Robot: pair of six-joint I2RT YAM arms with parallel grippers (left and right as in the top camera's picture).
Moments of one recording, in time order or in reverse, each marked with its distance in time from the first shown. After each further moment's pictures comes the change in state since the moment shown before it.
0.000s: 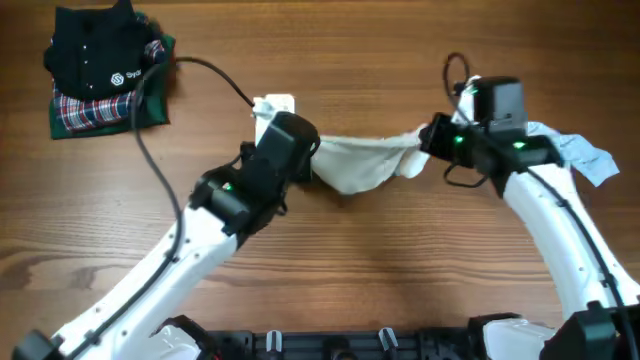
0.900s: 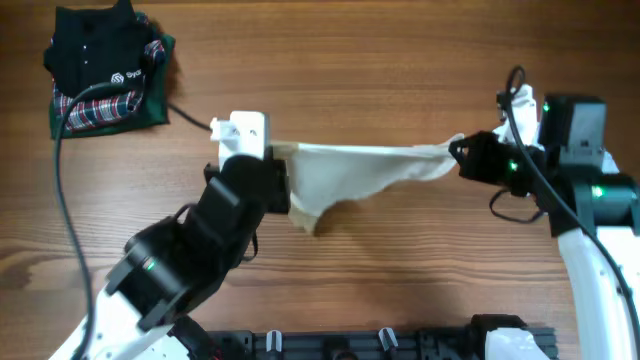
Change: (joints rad) left arm -0.112 -0.315 0.052 -0.173 -0.049 -0.016; right arm -0.116 -0.295 0.099 -0.367 -0.134 -0.144
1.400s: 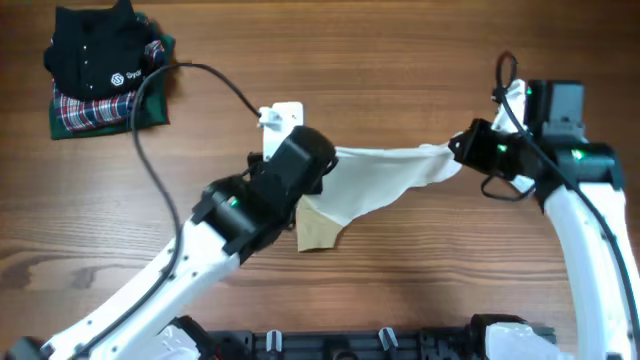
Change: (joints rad) left arm 0.004 0.309 0.006 0.071 -0.006 -0.115; right arm 0.000 0.195 0.001 0.067 0.073 0.078
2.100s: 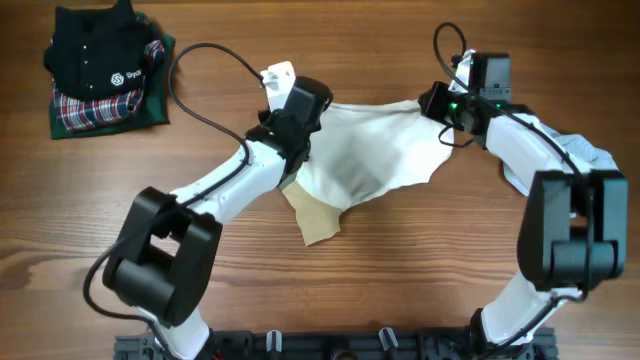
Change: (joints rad) left arm 0.229 0.542 0.004 0.604 -0.040 0.004; right arm 0.040 0.590 0.002 0.743 0.045 0.032
